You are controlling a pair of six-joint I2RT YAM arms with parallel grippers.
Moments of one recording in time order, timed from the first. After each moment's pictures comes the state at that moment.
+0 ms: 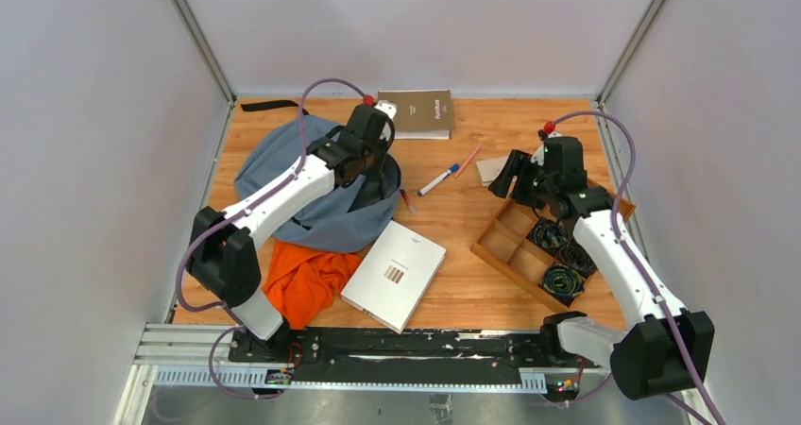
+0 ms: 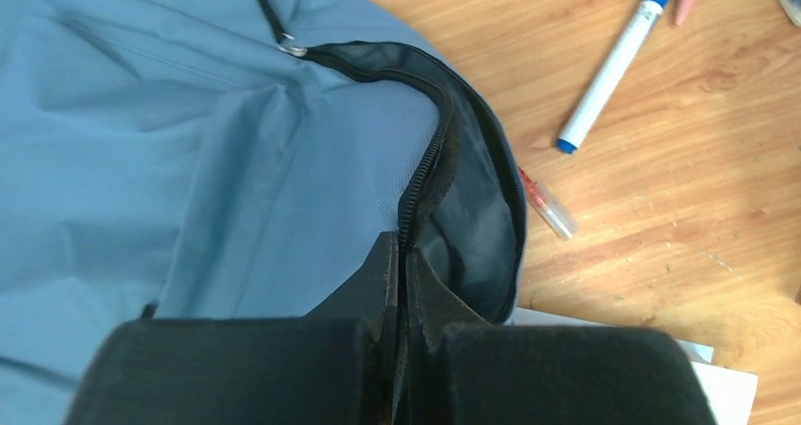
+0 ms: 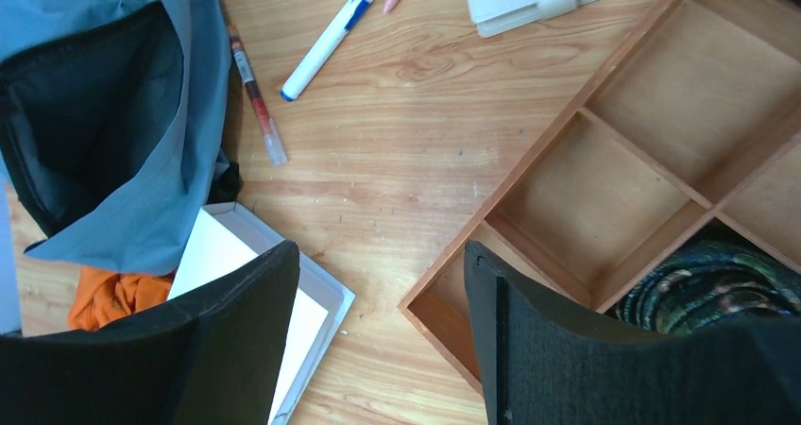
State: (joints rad) left arm -0.59 1.63 1.38 -0.51 -0.23 -0.14; right arm 0.19 1.11 0.94 -0.51 -0.16 0.45
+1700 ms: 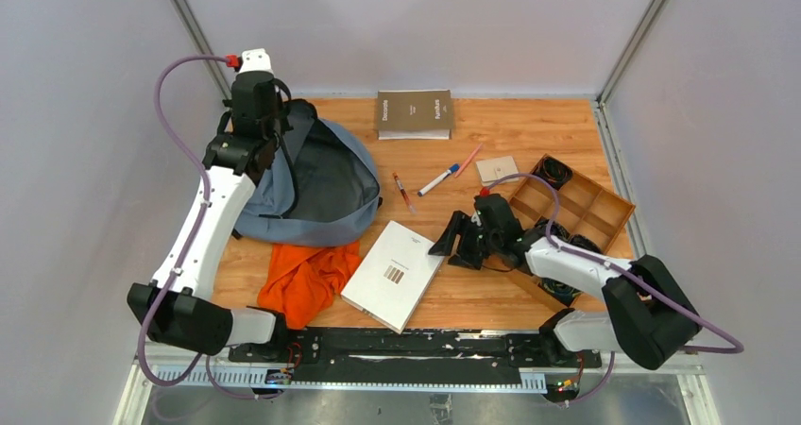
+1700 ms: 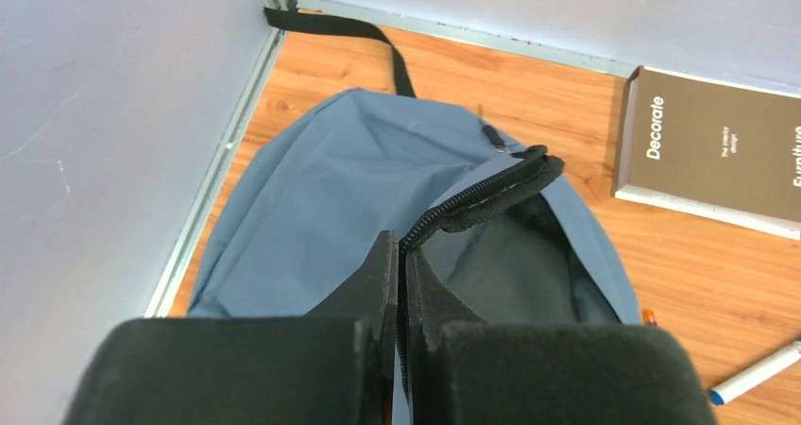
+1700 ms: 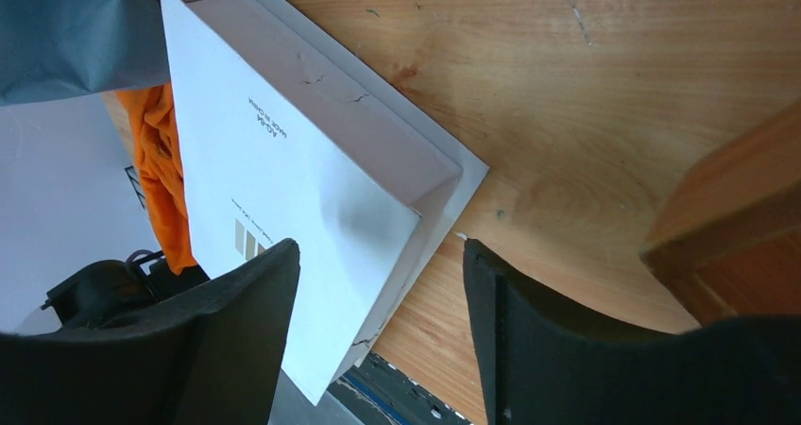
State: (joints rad) left arm -0.20 1.32 1.44 -0.52 -0.45 -0.17; right arm 0.60 1.26 0.53 -0.07 -0.31 0.92
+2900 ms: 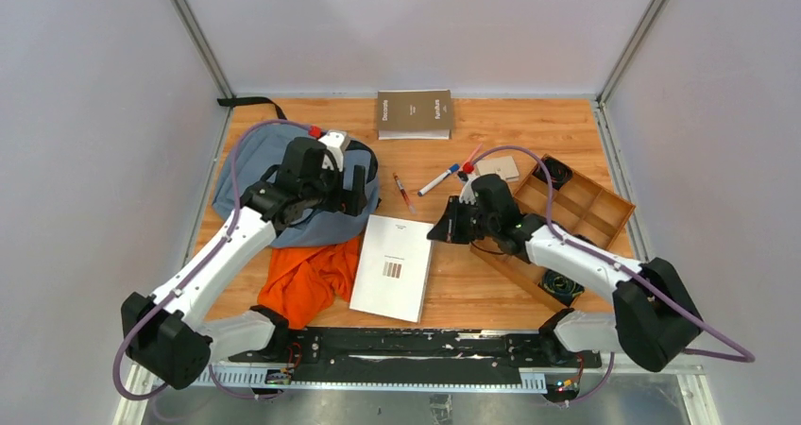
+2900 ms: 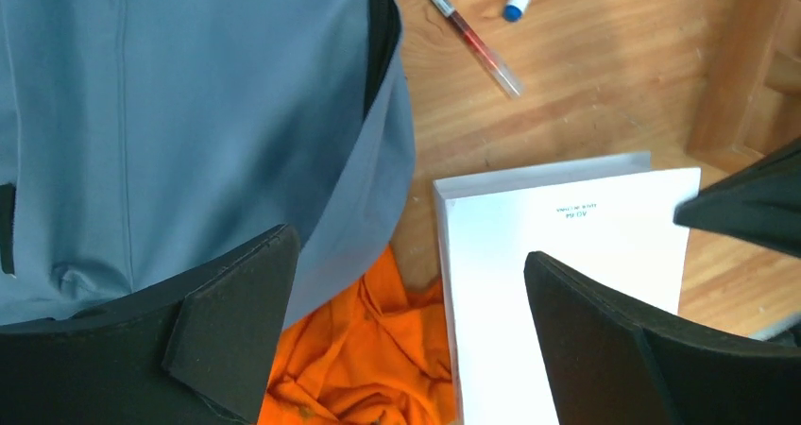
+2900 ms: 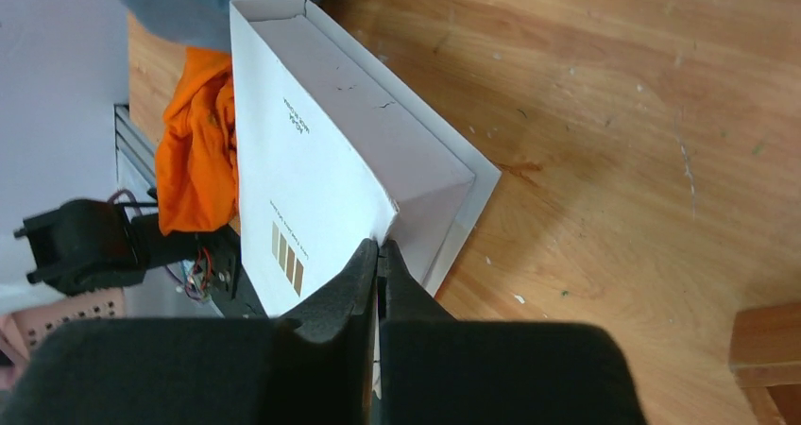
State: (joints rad) left arm -0.46 1.17 1.02 -0.56 0.03 -0.21; right arm 0.62 1.29 0.67 -0.05 -0.34 0.71
